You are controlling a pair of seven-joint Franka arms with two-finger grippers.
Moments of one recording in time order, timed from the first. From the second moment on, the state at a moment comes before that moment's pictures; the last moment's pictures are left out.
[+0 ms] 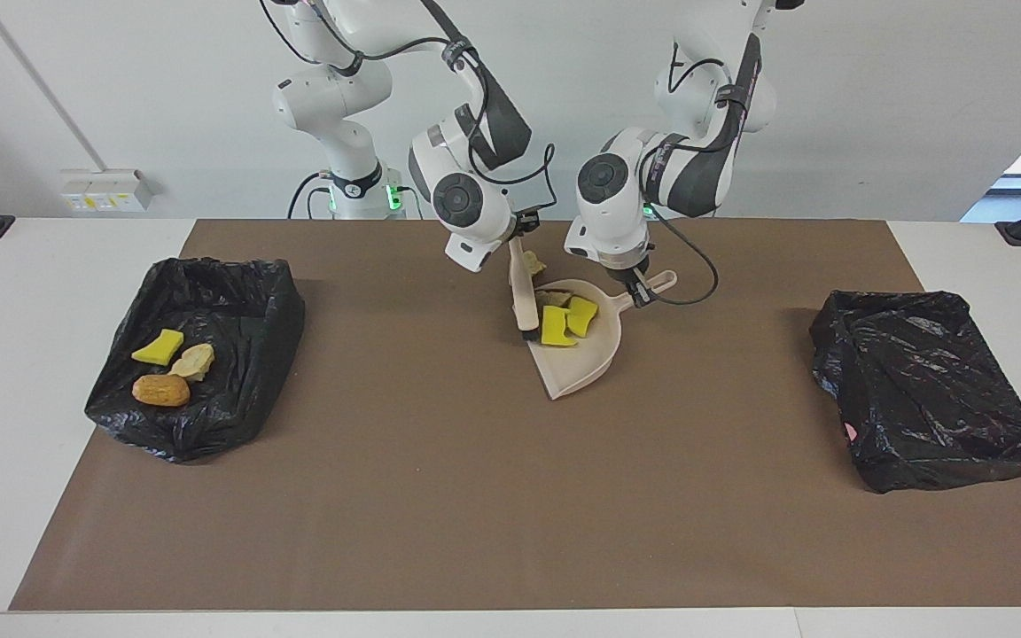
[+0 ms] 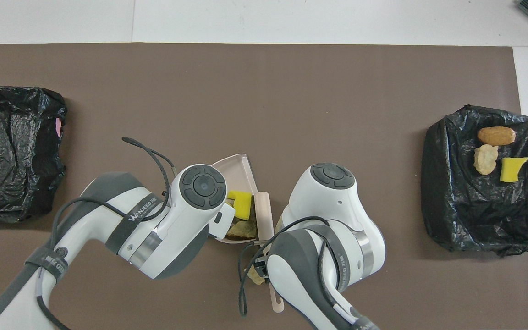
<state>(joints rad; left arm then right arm) -0.53 0.11 -0.09 -2.06 0.23 1.87 0.57 0.57 0.13 0.00 -2.02 0.55 1.73 0.31</state>
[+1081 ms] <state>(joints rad) -0.38 -0.07 -0.07 -2.15 0.23 1.81 0.88 0.64 -0.10 0.01 -2.21 0.50 1.79 0.93</state>
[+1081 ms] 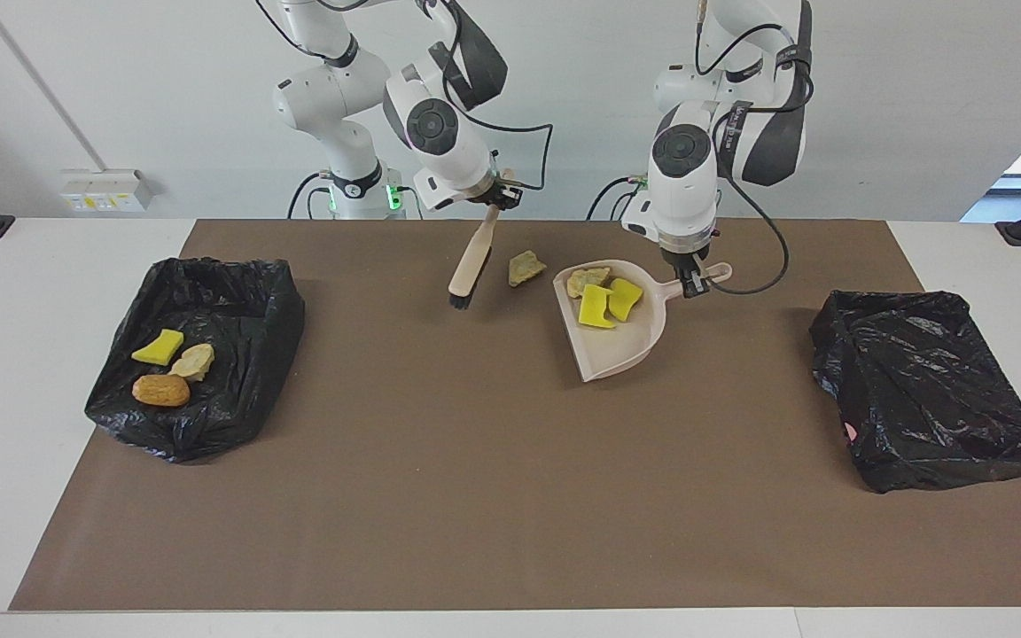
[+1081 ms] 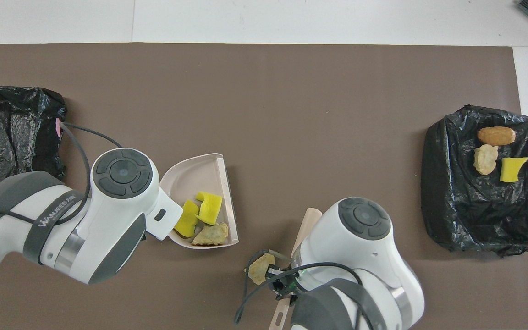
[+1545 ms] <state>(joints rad) -0.38 -0.30 -0.09 -2.49 0.23 1.91 0.75 0.72 -0.07 0.01 -2.28 0.59 1.92 1.04</state>
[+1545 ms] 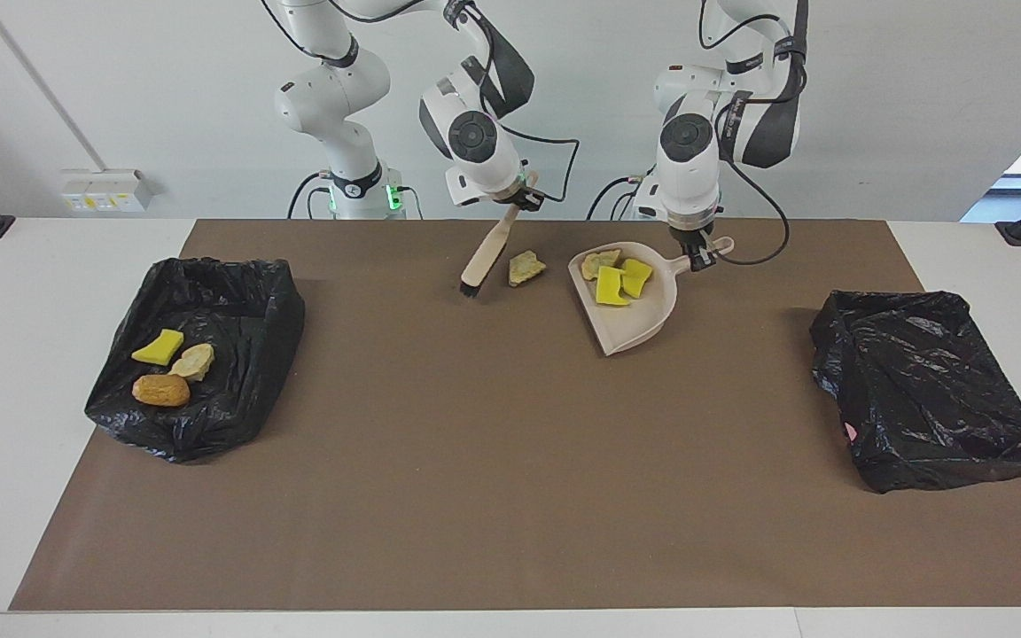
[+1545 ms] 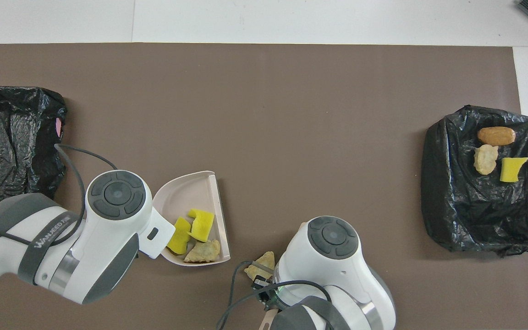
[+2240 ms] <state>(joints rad) -0.38 -0.35 -0.21 -2.59 0.23 1.94 0.58 0.82 0.01 0.00 -2.31 0.63 2.10 0.86</state>
